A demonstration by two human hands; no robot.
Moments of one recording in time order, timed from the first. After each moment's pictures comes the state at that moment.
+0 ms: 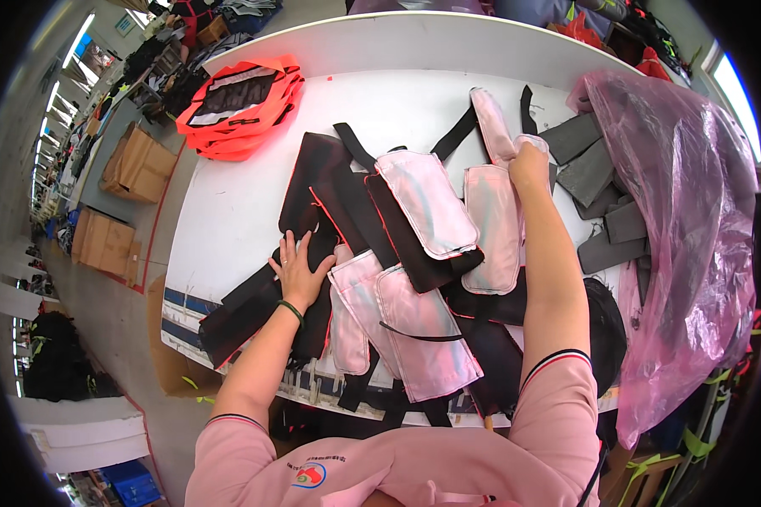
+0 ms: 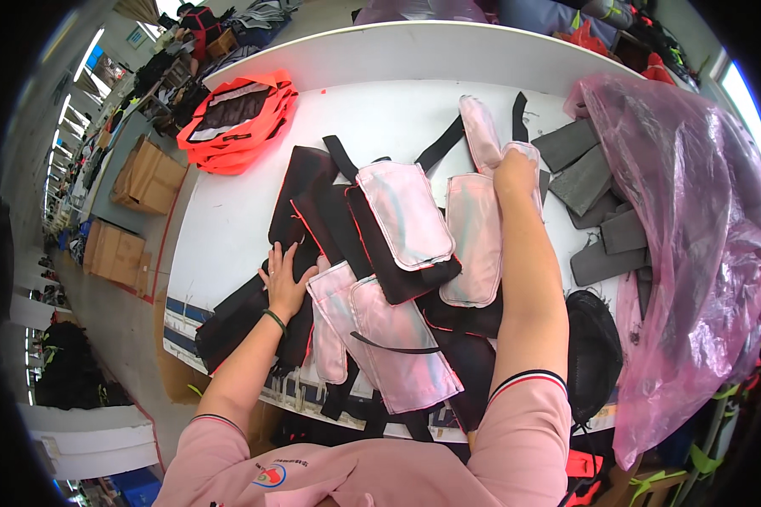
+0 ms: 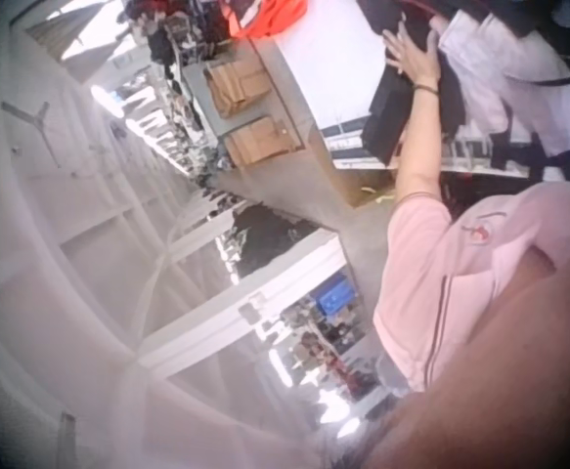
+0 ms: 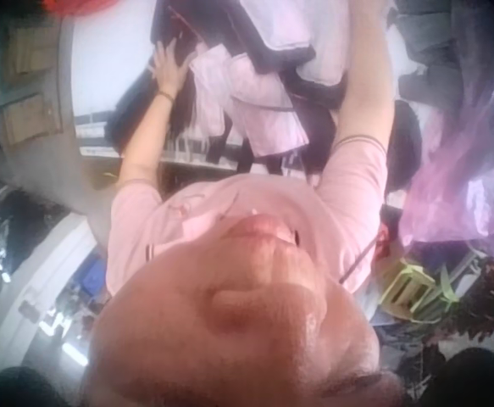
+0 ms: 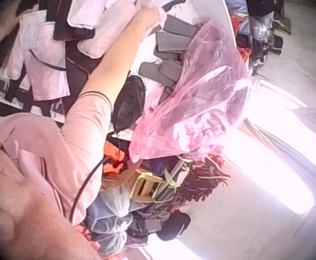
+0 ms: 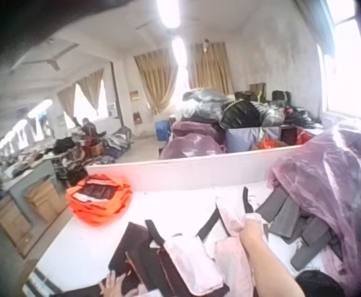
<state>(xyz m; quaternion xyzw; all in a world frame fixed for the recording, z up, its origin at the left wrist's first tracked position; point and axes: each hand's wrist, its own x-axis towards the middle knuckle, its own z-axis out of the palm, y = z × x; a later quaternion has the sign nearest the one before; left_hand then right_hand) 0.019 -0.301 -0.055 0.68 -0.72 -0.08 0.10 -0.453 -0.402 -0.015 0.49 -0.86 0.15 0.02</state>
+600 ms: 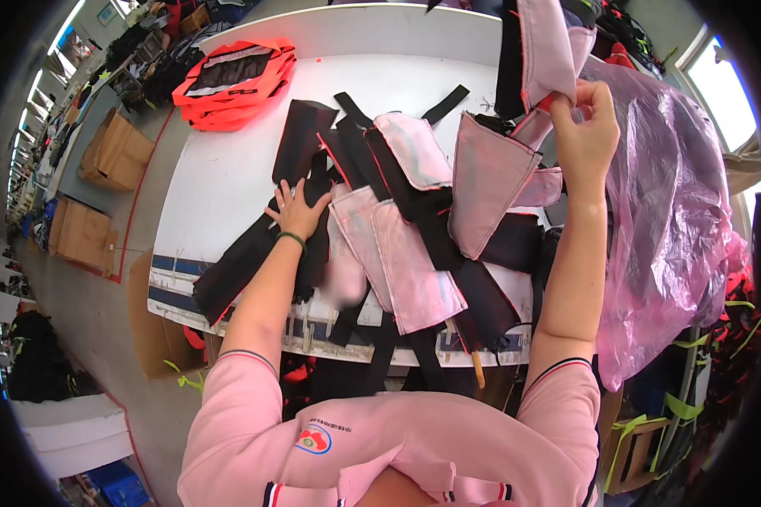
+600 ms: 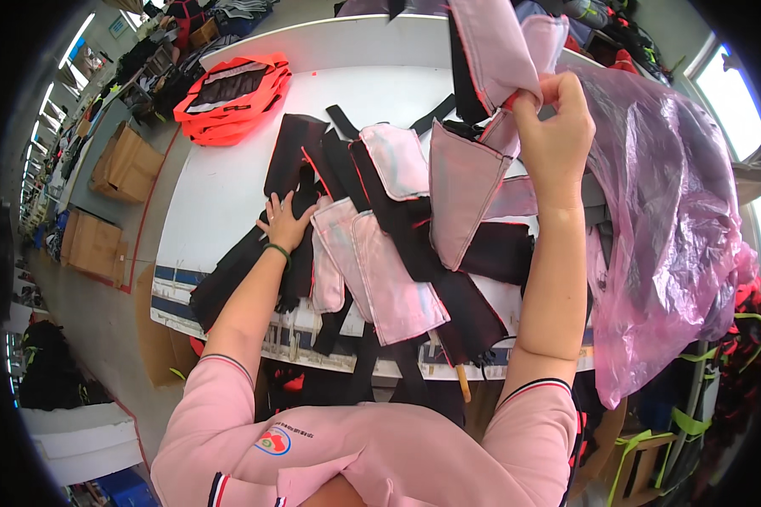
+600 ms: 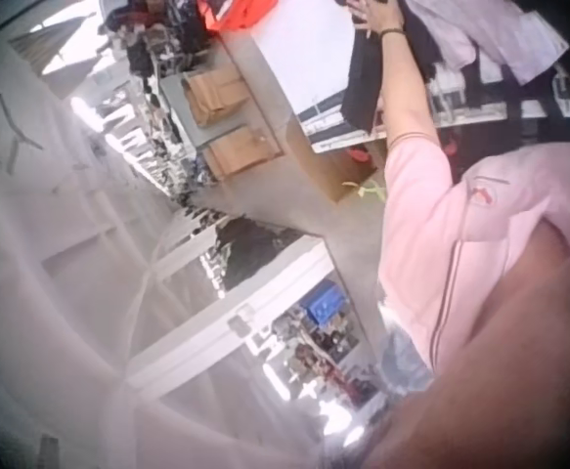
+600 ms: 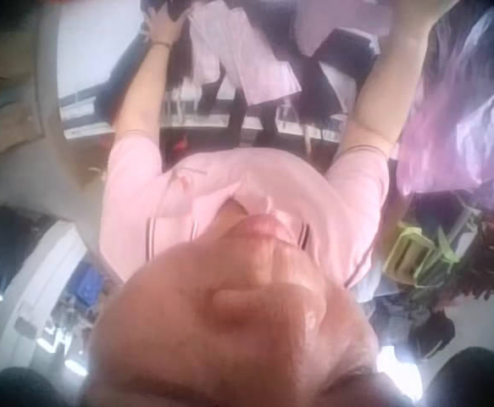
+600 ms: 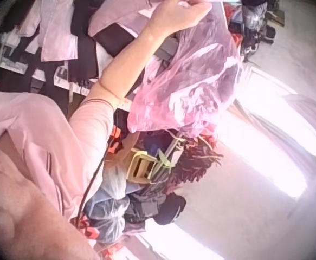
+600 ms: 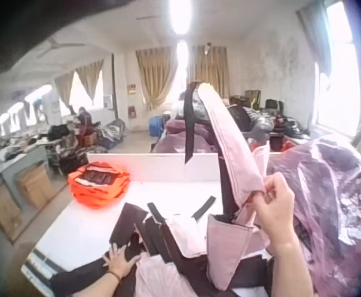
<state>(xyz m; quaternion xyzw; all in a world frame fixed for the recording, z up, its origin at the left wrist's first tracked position) 0.006 -0.321 -0.051 0.72 -0.67 -0.12 0.10 -0.366 -0.217 0.230 0.56 -0.57 0.58 0.16</state>
